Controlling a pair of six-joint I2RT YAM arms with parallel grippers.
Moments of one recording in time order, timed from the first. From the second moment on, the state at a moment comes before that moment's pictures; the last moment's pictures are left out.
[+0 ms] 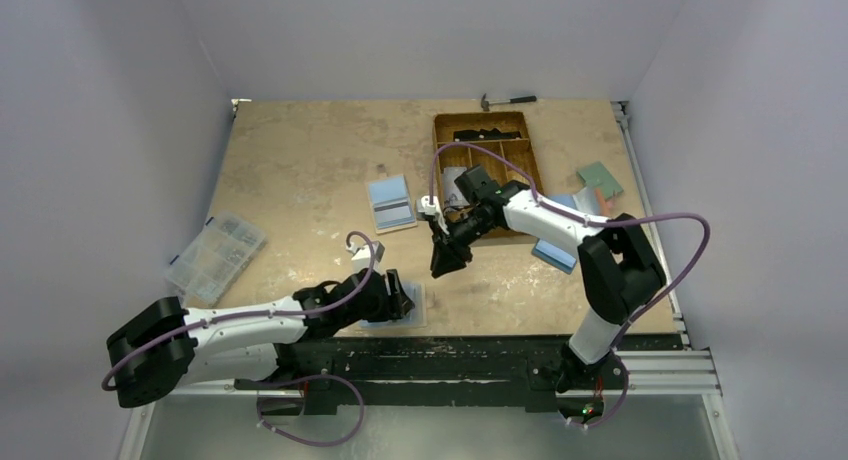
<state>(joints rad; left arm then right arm) -1.05 1.10 0.37 -0.07 -0.25 -1.03 0.59 1.69 1.15 -0.69 -0.98 -0.75</state>
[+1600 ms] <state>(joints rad) -0.98 0.95 0.22 0.10 -0.13 -1.02 0.81 1.97 1.15 -0.30 -1.01 -0.16</state>
